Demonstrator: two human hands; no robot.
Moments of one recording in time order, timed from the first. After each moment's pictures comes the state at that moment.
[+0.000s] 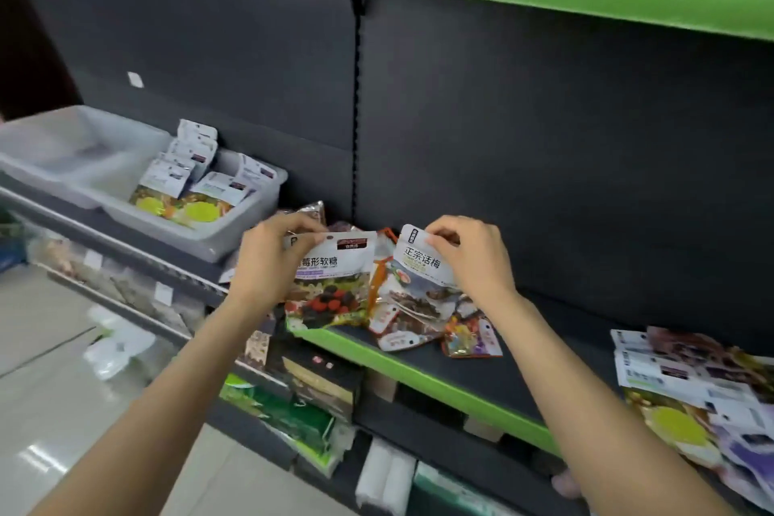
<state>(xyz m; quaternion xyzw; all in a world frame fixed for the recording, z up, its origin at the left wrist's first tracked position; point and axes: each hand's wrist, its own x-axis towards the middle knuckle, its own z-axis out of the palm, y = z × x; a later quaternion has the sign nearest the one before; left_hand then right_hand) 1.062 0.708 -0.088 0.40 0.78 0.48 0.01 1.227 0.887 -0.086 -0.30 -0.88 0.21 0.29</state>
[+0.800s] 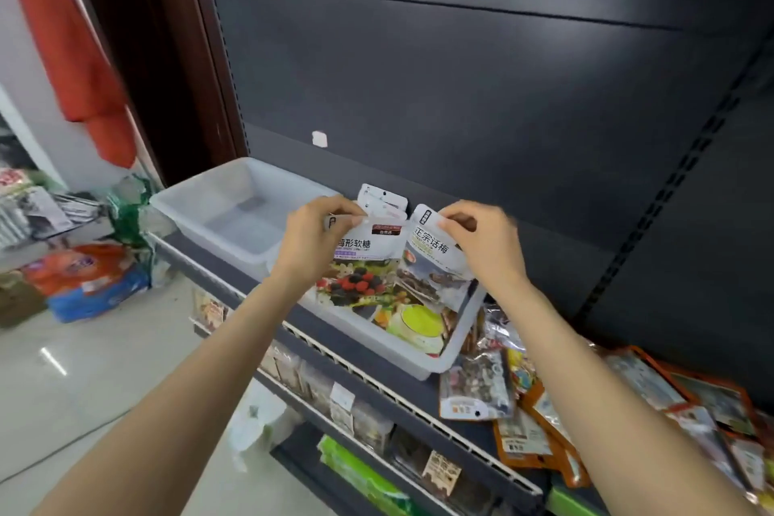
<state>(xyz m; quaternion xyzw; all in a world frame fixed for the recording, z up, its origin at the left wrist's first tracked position) 0.637 0.618 -0.067 0.39 0.78 0.50 -0.01 0.774 0.787 -0.064 -0.24 -0.85 0.33 0.32</state>
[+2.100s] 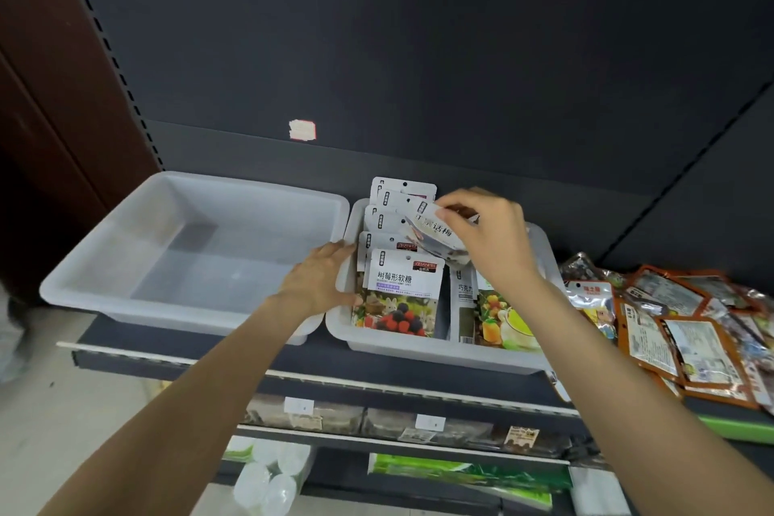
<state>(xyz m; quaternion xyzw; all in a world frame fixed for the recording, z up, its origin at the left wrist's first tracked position) 0.378 0.639 -0.193 0.61 0.76 0.10 0.20 0.590 0.706 -0.087 -0.40 -0.83 0.16 0.35</state>
